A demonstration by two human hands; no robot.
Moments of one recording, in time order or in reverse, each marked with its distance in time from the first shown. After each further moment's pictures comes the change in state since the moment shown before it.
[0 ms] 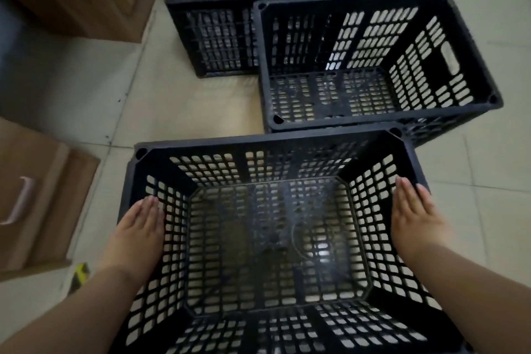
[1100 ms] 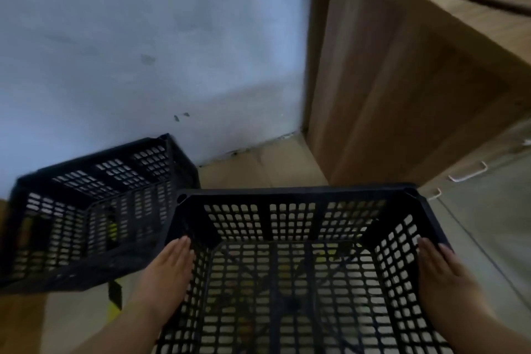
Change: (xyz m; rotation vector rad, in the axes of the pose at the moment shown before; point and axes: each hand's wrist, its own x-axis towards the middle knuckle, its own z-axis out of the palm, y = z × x) left_hand -0.489 -0.054 0.497 -0.777 -0.529 -0.355; right_hand -0.294 -0.466 -0.278 -0.450 1.000 -1.002
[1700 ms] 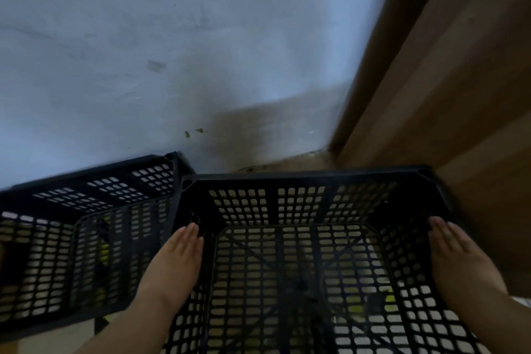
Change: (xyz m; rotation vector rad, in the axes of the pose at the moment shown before) left_hand 0.139 -0.105 -0.001 -0.107 0.076 -0.073; right_hand 0.208 0.034 -0.085 -0.552 -0.590 -0.170
